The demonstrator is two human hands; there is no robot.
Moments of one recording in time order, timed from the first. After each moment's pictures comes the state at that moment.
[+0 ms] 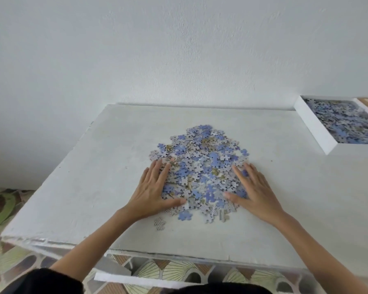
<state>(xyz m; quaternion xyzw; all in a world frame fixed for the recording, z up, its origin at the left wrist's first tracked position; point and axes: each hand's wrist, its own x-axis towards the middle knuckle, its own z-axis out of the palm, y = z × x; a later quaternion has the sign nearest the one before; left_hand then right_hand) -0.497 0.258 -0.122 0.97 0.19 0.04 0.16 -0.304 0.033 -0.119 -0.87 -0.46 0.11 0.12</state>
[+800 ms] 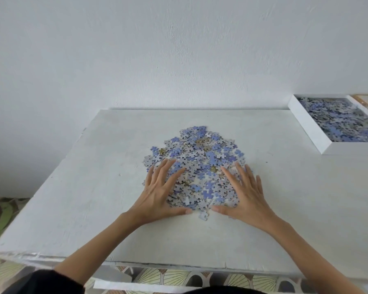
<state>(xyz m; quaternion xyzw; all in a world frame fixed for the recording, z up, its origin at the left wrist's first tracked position) -0.474 0.246 -0.116 0.98 0.08 0.12 0.12 -0.316 0.039 -0.115 -0.86 -0.46 0.11 0.15</state>
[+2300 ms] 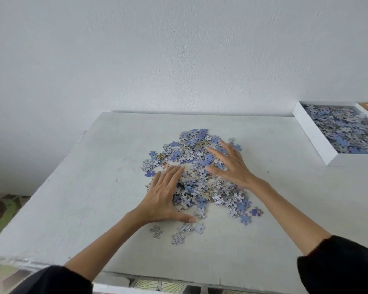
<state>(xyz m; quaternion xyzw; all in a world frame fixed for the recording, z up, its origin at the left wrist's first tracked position) -0.447 0.248 -0.121 0.98 0.11 0.07 0.17 -0.227 0.120 -0.117 -0.81 -0.51 0.12 0.24</state>
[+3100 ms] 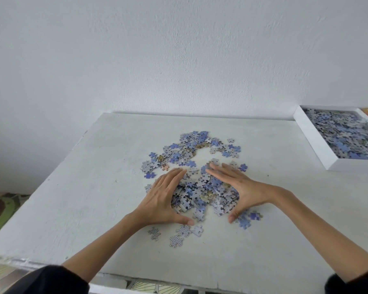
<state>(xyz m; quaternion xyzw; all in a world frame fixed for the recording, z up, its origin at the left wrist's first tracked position) -0.445 0.246 -0.120 0.97 0.09 0.10 0.18 -0.231 0.076 -0.098 -0.71 -0.65 0.27 0.07</state>
